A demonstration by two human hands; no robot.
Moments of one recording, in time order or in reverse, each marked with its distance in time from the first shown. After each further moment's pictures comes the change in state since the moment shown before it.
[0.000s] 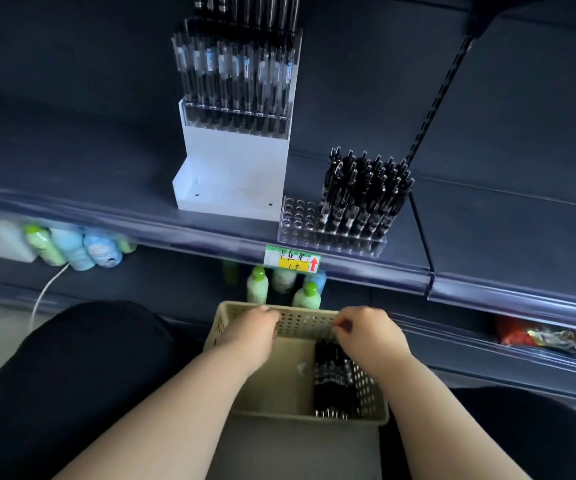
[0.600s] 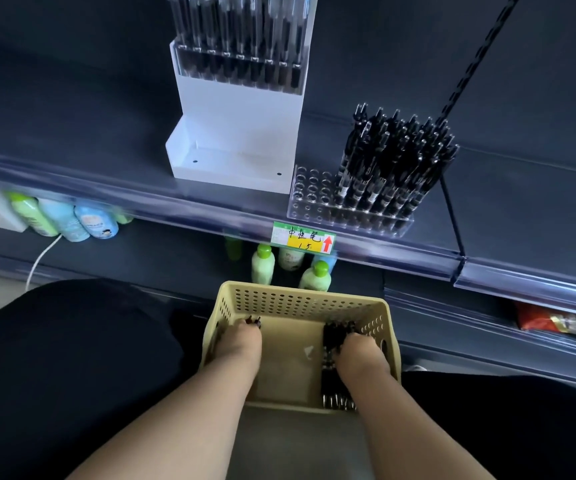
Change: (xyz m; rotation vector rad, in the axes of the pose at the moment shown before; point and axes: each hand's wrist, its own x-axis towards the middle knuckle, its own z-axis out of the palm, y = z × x) left_hand 0.025 -0.035 0.077 -0.401 -0.162 -0.696; right_hand 0.022 0.020 0.098 -0.089 -0.296 0.384
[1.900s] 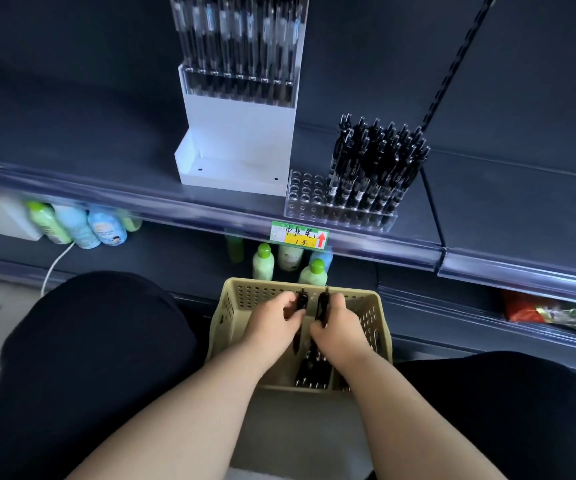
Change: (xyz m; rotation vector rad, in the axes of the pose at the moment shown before) left_hand -0.049 0.023 -0.003 -0.259 0.217 0.595; right_hand -0.042 -0.023 -0.023 0.524 0.161 -0.348
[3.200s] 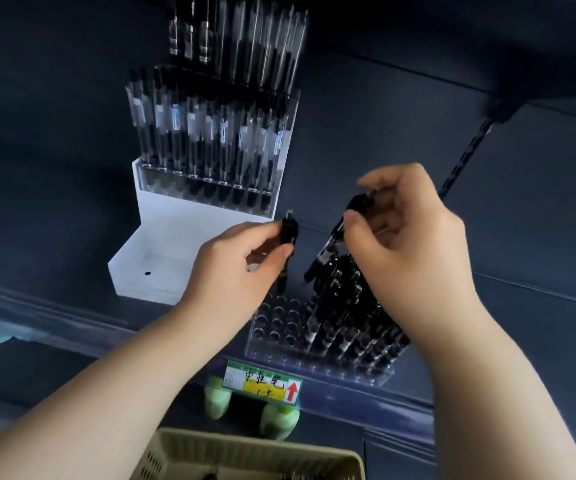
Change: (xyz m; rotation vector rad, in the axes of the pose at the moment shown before) left_hand 0.116 0.156 -0.143 -0.330 0.373 0.507; right_hand 0.077 -0.178 -0.191 0.121 0.524 -0.793
